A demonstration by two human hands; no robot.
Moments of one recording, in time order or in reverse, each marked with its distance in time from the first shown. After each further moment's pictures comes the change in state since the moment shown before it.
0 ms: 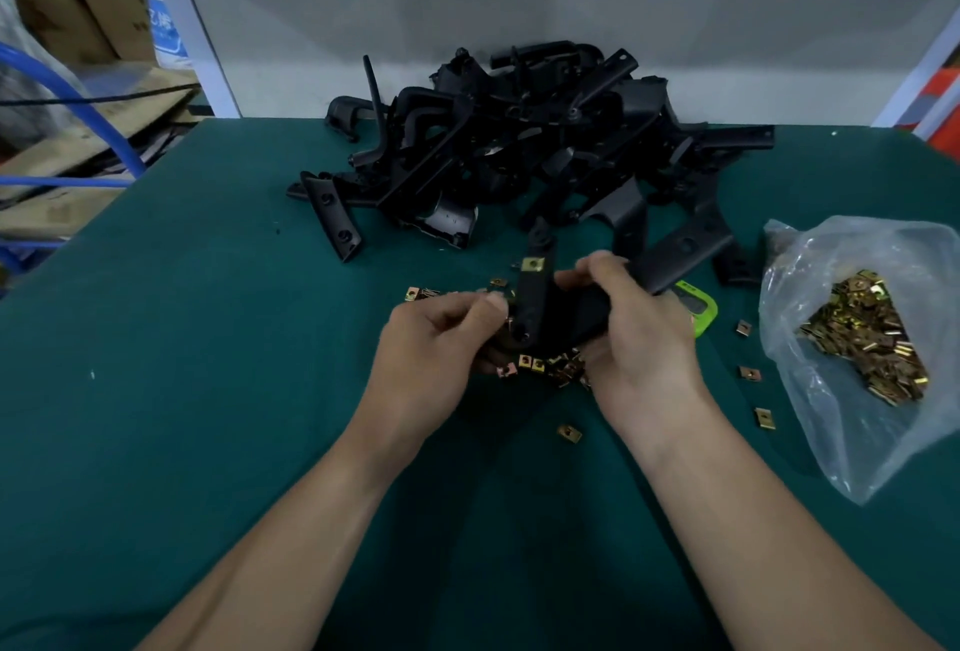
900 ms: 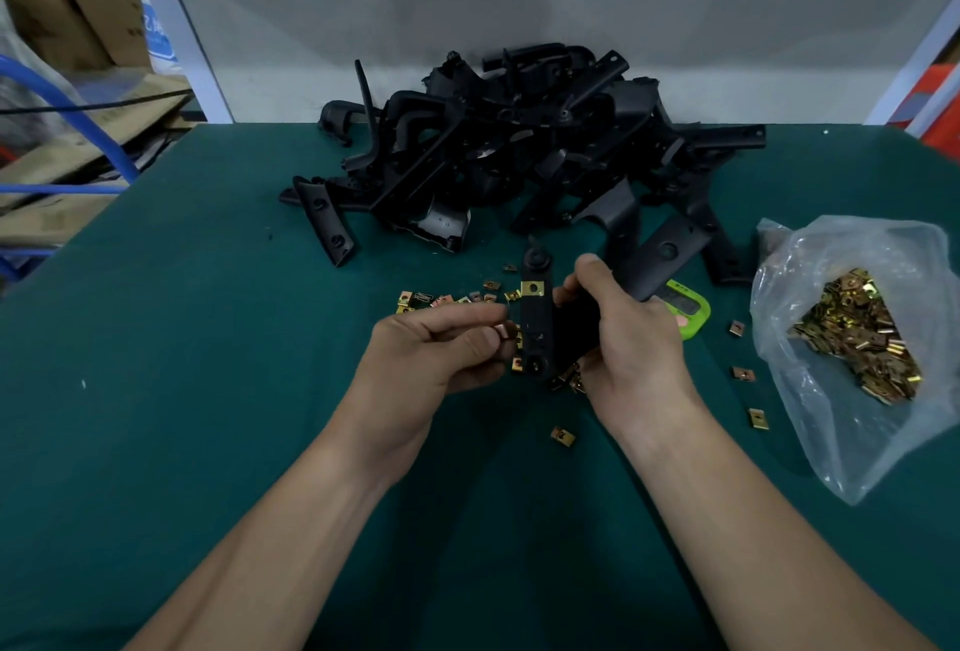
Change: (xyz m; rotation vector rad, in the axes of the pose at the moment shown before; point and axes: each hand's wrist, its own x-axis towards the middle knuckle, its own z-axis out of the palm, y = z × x) left_hand -0.007 0.008 -0.003 -0.461 -0.078 -0.217; right_hand 0.005 0.003 -0.006 -0.033 -0.027 0.062
